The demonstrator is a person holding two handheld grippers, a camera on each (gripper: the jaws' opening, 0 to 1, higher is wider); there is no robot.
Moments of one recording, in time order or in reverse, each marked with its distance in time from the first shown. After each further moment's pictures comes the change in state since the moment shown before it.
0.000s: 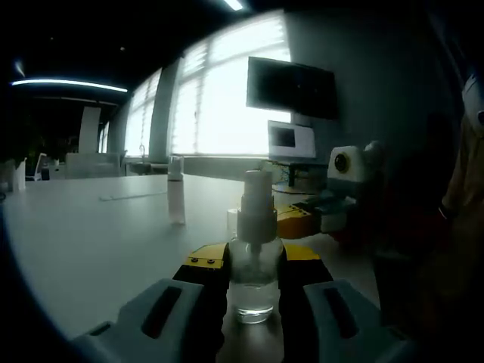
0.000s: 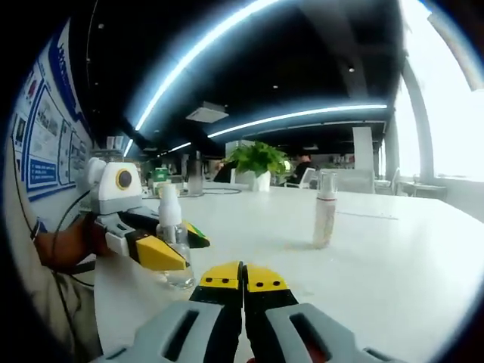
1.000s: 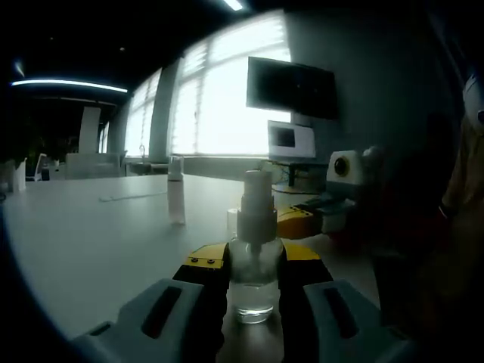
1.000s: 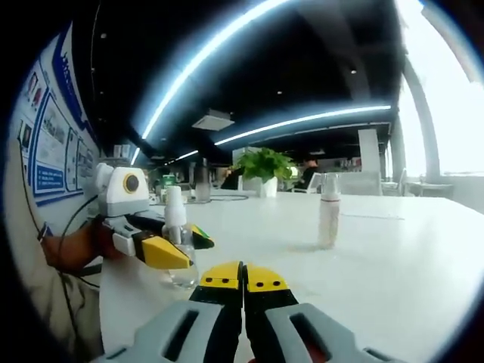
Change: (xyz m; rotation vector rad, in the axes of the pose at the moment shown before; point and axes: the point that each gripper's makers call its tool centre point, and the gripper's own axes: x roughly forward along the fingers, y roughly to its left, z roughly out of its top) left arm -0.001 -0.001 0.000 0.004 0.000 0.002; right arm -0.002 0.002 0.004 0.016 -0.045 0.043
